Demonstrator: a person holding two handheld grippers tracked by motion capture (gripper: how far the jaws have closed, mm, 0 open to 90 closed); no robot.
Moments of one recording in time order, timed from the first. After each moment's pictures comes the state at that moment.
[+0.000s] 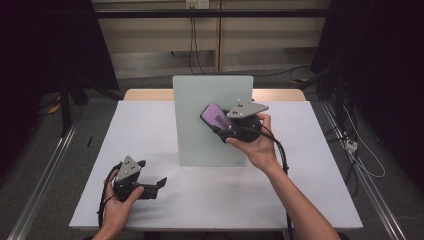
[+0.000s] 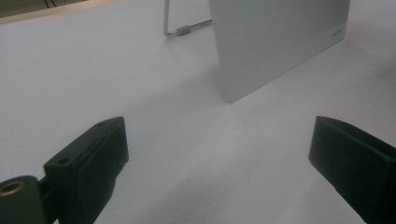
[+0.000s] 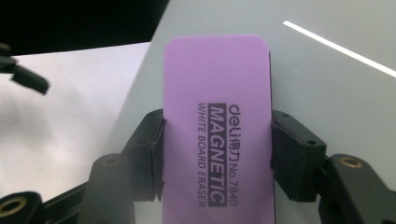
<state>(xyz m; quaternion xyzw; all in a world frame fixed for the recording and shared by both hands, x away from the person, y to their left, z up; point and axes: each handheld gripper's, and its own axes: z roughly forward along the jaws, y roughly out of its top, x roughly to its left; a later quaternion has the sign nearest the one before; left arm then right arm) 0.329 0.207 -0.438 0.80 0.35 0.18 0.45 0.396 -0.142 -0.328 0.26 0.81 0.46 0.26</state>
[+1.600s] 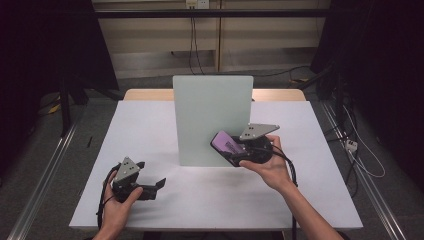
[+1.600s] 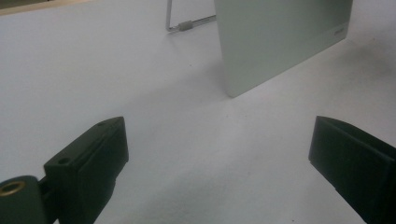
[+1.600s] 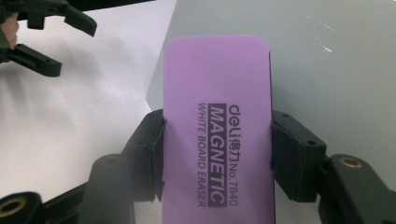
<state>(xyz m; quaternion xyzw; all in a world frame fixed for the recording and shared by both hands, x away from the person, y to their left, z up) 0.329 0.209 -0.440 0.80 0.36 0.18 0.45 0.365 -0.172 -0.371 0.27 0.84 0.45 0.17</state>
